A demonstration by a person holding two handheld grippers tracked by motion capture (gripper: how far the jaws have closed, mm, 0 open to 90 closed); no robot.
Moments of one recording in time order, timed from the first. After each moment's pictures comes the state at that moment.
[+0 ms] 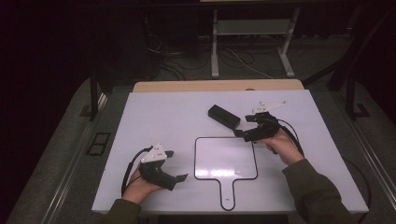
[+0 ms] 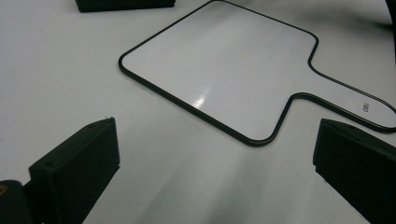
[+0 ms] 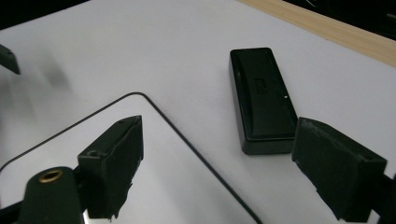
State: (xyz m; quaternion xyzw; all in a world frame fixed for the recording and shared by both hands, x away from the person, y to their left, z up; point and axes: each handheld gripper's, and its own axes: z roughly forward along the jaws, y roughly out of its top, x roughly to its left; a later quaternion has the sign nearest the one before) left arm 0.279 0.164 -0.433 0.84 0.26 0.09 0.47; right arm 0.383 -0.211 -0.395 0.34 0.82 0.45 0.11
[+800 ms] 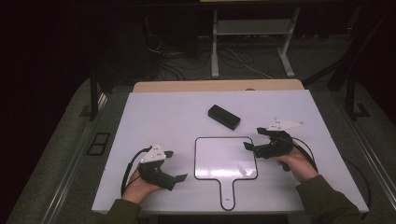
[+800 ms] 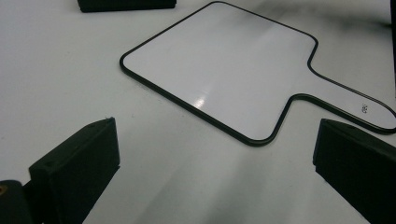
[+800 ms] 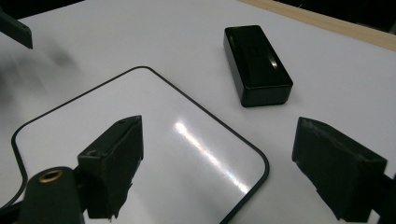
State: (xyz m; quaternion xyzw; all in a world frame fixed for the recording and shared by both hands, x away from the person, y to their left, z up) left arm 0.278 0.166 -0.434 0.84 0.26 0.08 0.47; right arm 0.332 -0.240 -0.413 0.35 0.80 0.46 0.15
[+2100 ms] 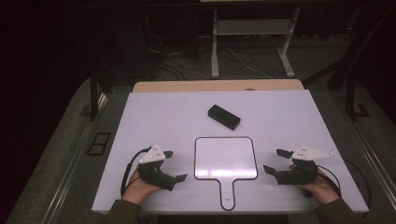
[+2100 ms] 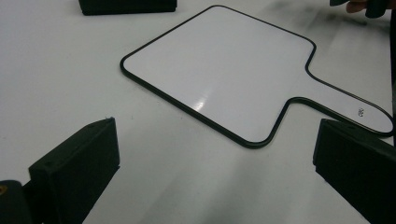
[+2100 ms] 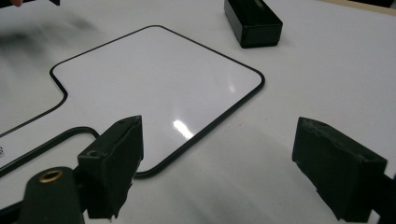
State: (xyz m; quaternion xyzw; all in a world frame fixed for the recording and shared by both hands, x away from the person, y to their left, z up) left arm 0.276 0.167 -0.431 0.83 0.27 0.09 0.47; right arm 0.261 -0.294 -0.441 0.36 0.79 0.47 0.16
